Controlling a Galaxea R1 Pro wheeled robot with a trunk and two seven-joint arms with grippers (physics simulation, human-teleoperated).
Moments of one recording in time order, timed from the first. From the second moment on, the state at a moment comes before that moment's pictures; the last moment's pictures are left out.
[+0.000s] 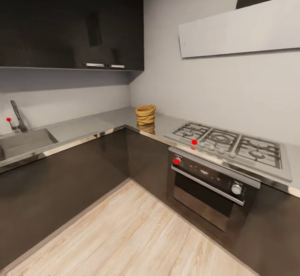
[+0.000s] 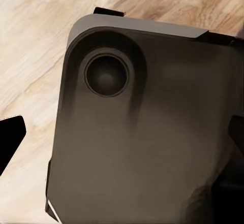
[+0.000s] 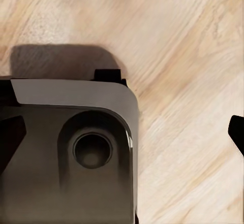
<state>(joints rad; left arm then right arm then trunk) 0.00 -0.01 0.01 -0.07 0.18 -0.04 0.00 -0.14 -0.06 -0.35 0.03 0.34 -0.10 0.00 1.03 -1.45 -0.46</state>
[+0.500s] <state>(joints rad) 0.00 -0.01 0.01 -0.07 0.18 -0.04 0.00 -0.14 -0.07 -0.35 0.03 0.34 -0.10 0.01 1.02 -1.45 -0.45</state>
